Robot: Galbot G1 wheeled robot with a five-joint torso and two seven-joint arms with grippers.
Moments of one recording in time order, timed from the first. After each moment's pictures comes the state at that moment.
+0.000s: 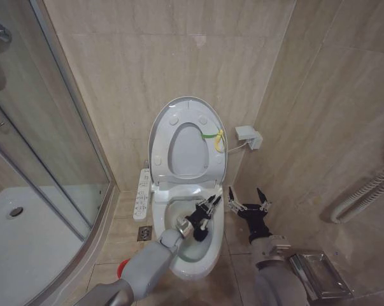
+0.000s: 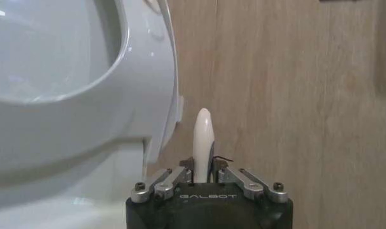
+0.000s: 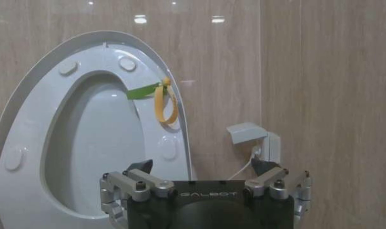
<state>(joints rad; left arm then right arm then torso) 0.55 -1.47 0.41 -0.78 -0.57 -0.68 0.36 -1.46 1.44 0.44 2.19 0.12 -0.09 0.21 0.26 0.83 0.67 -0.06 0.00</state>
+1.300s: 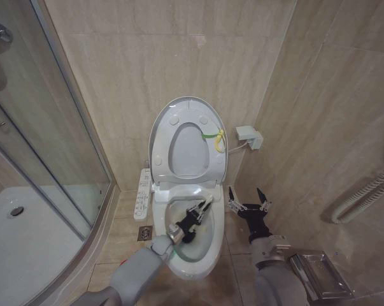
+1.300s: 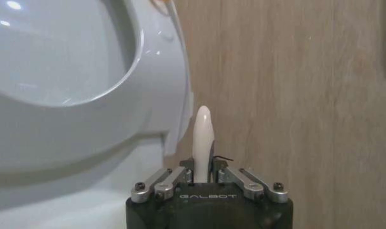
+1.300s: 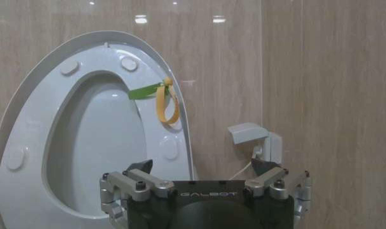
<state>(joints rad) 0.57 -1.43 0.42 -0.83 -0.50 -0.69 0.28 -1.46 1.44 0.44 2.19 0.12 -0.09 0.21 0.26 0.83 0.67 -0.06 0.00</state>
